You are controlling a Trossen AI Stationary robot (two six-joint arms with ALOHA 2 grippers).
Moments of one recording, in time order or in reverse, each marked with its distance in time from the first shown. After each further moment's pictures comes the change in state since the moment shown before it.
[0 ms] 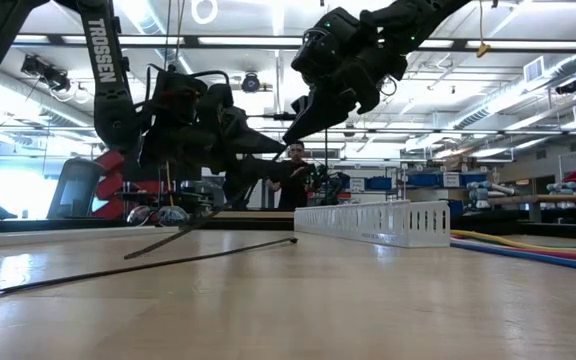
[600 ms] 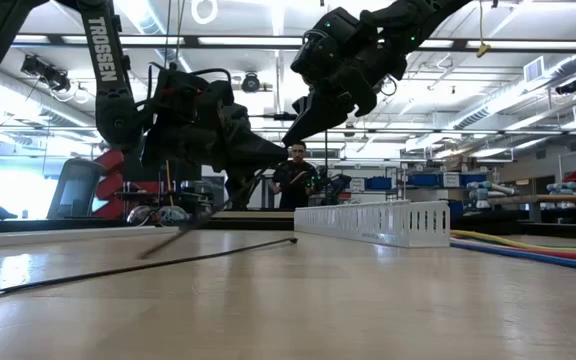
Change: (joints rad) left arm -0.016 0.000 0.011 -0.003 0.017 0.003; right arm -0.002 0.000 0.000 0.008 0.040 -0.001
